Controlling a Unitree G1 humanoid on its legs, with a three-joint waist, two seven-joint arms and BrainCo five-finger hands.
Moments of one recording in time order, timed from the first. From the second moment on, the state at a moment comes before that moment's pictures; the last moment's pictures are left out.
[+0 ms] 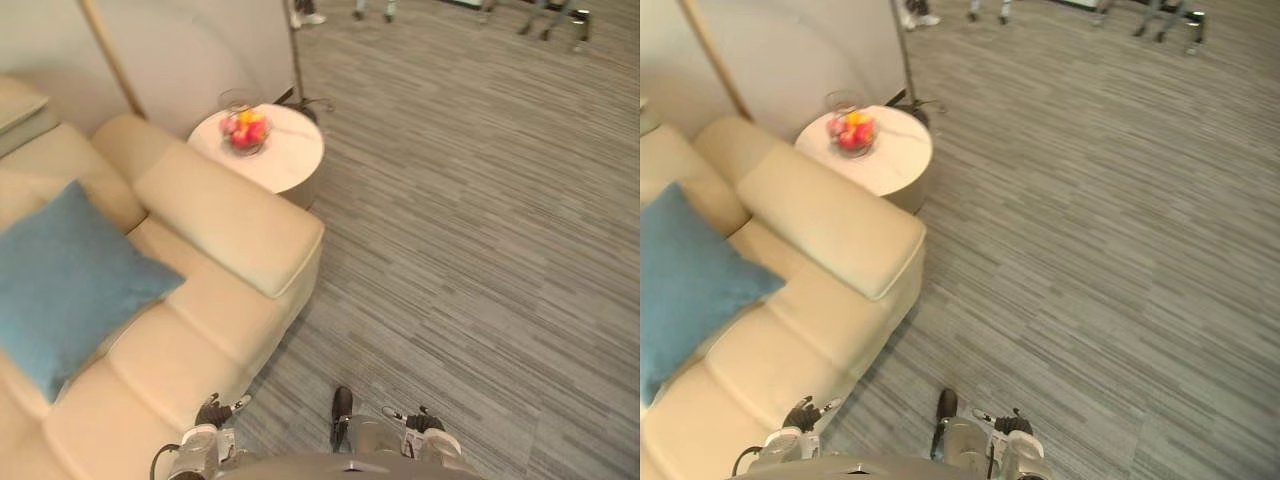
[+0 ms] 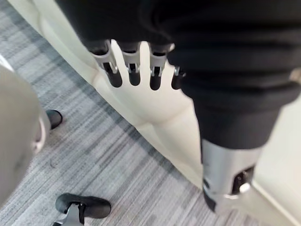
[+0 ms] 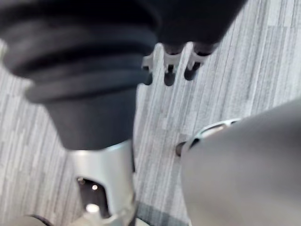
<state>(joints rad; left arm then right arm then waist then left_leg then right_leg) 0.02 -0.02 0.21 1.03 0.05 -0.02 0.08 0.02 -0.02 -0.37 0.95 -0.01 0.04 -0.12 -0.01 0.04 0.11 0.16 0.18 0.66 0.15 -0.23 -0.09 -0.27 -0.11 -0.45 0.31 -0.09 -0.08</state>
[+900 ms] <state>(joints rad) 0.01 -0.01 0.26 1.03 0.02 -0.02 0.08 0.06 0.02 -0.36 0.96 0.03 0.04 -0.15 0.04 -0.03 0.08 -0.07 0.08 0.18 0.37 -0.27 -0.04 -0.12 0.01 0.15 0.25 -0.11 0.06</state>
